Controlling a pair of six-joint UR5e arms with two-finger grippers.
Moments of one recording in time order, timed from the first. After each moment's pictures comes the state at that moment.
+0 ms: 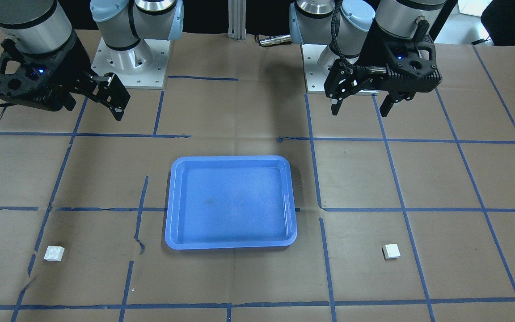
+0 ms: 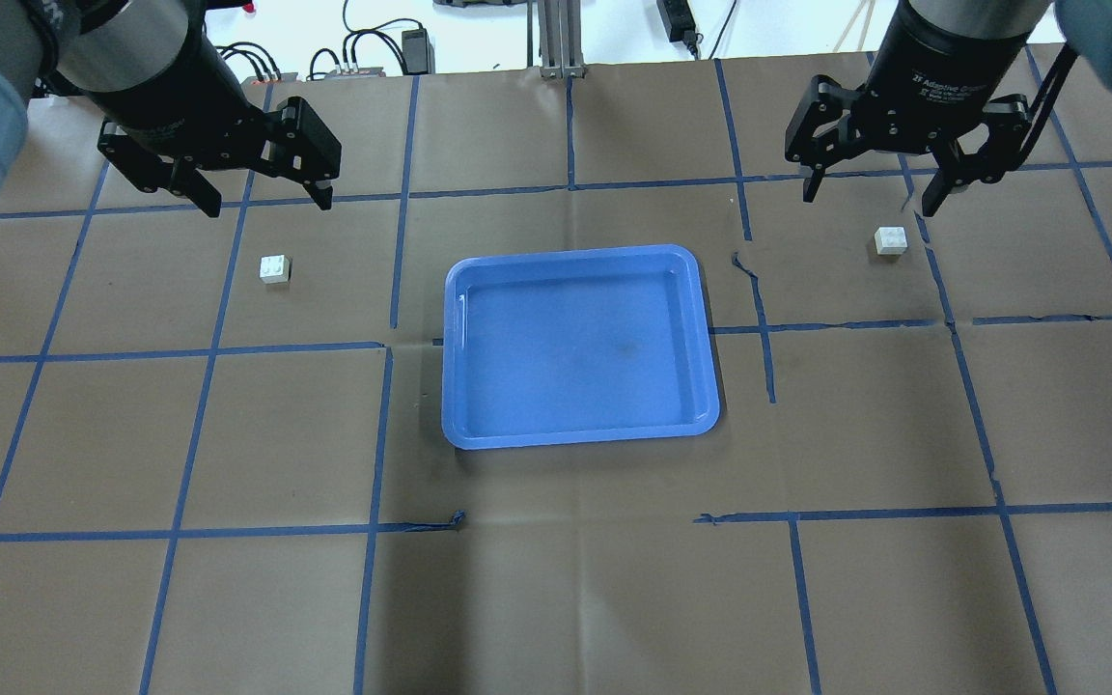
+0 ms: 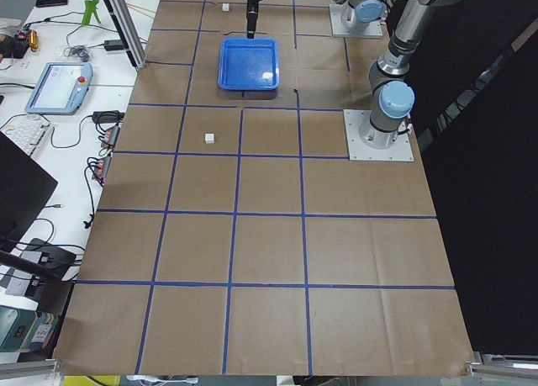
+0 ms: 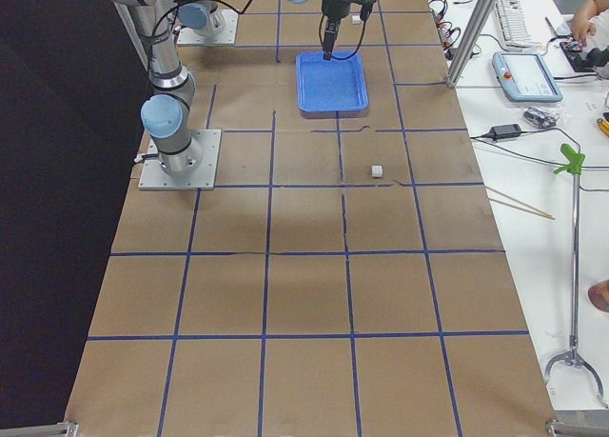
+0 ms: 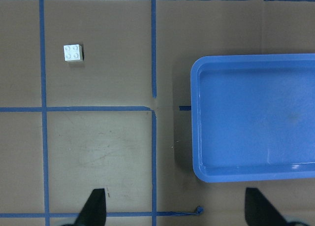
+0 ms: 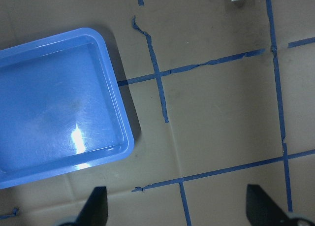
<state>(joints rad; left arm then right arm) -1.58 -1.55 -1.53 -1.53 1.55 -0.02 1.56 -1.52 1.47 -1.46 -1.56 0.20</state>
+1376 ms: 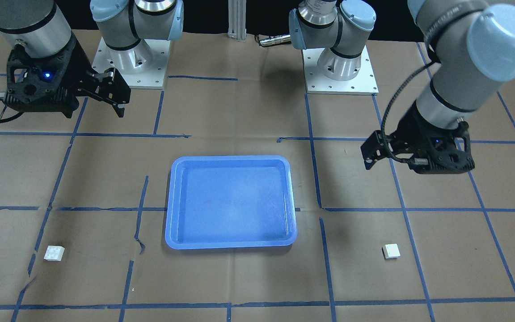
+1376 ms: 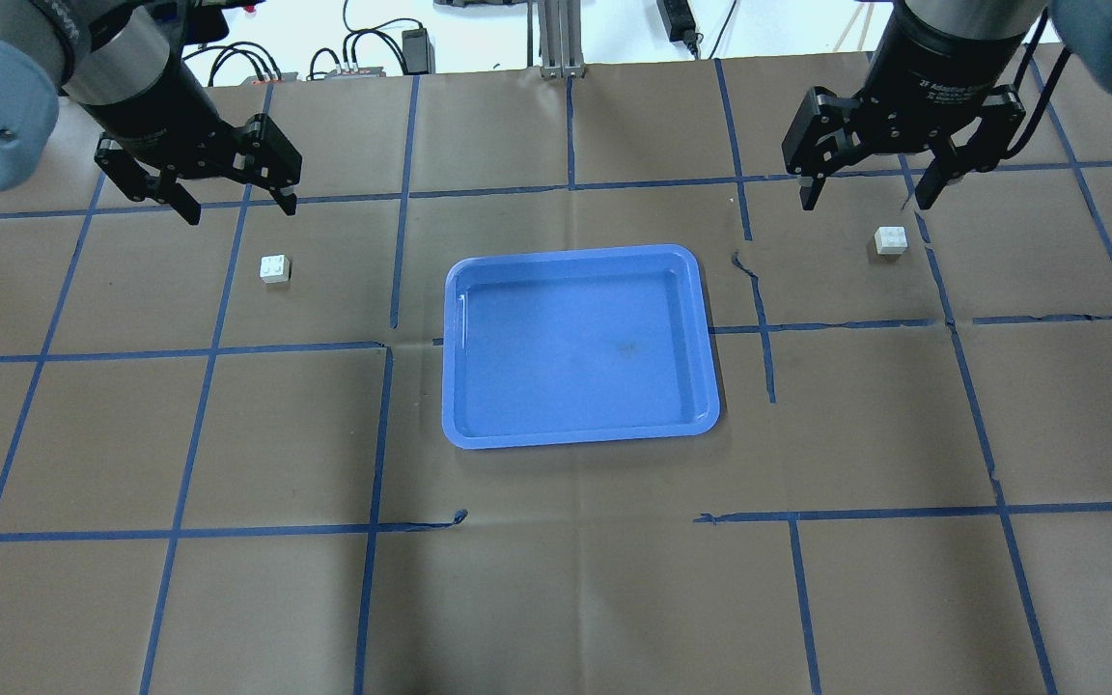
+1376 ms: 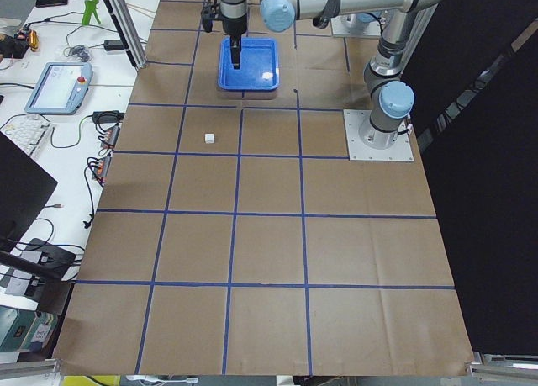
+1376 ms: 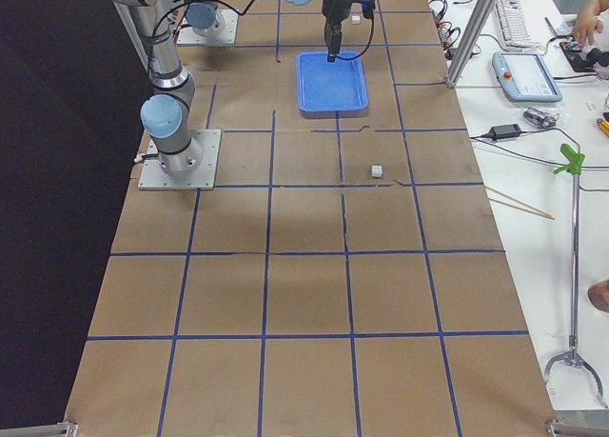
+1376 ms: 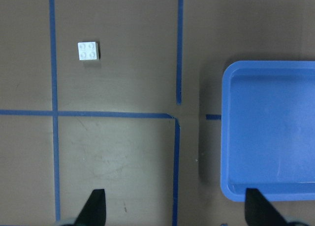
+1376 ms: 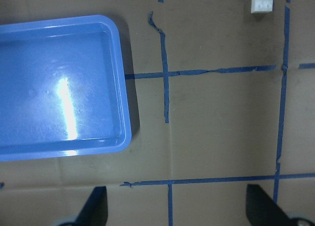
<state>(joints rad) -1.38 -1.77 -1.55 -1.39 1.54 0.14 1.54 -1.52 1.47 -1.46 -1.56 -0.15</state>
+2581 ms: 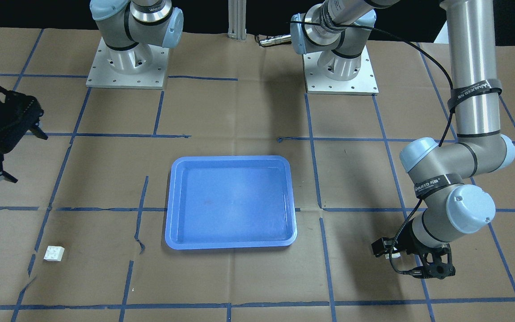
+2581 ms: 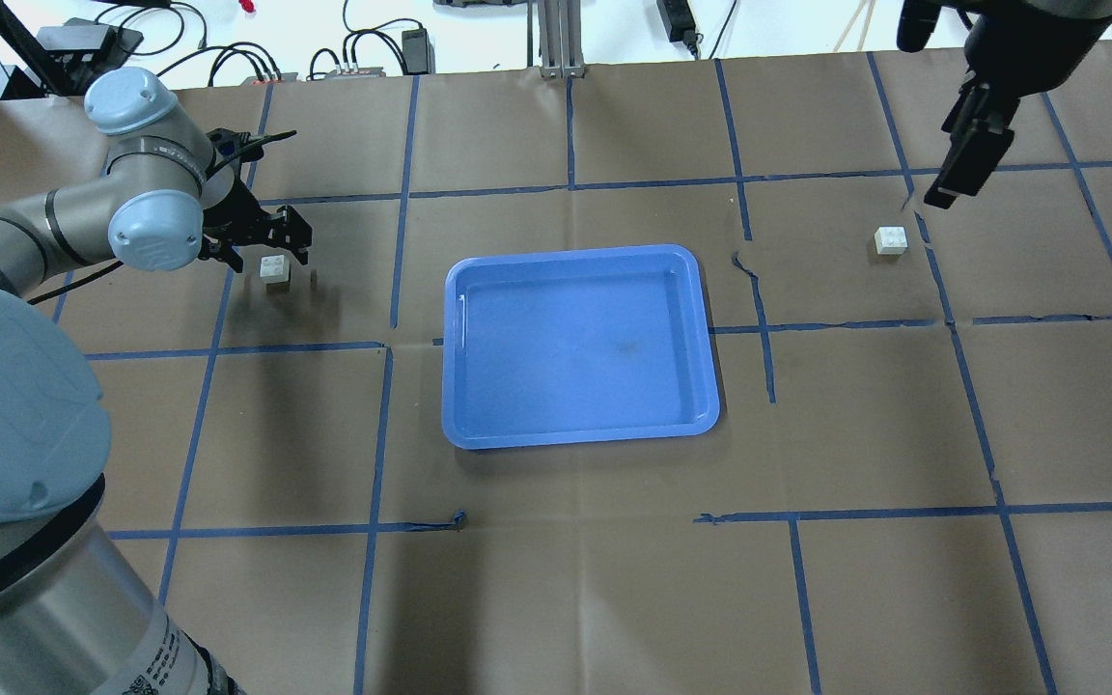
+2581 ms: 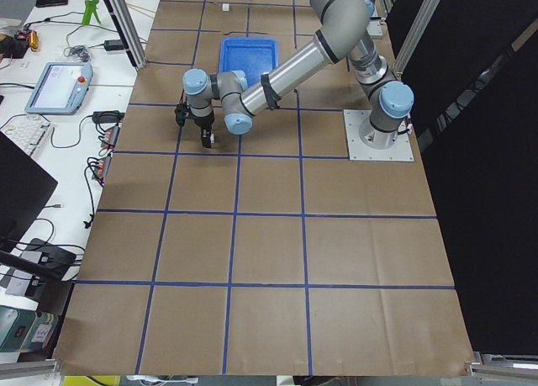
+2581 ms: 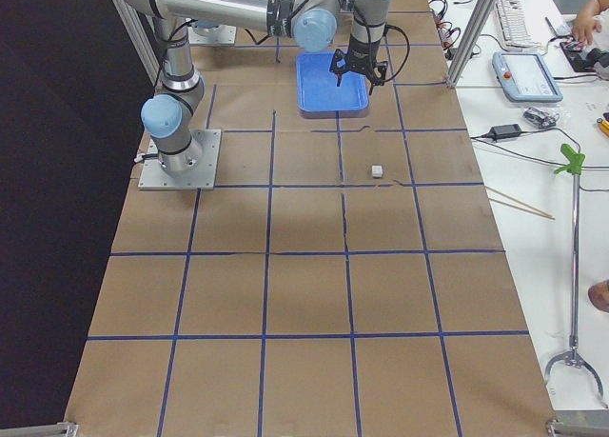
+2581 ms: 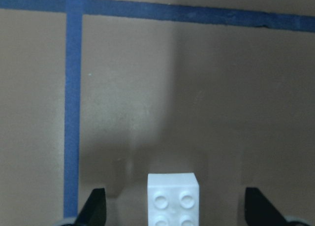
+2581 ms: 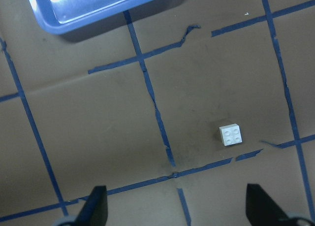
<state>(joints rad) -1.31 -2.19 -1.60 -0.91 1.54 0.19 1.32 -1.39 1.45 -1.61 -1.55 -1.57</state>
